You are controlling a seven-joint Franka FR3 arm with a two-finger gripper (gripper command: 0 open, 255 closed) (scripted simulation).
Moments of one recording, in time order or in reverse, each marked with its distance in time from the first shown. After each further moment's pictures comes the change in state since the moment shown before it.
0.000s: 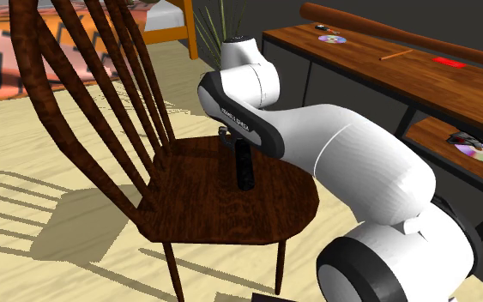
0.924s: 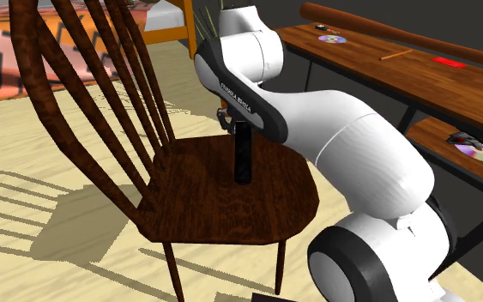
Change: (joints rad) arm 0.033 0.080 0.008 0.267 -0.035 -0.197 0.009
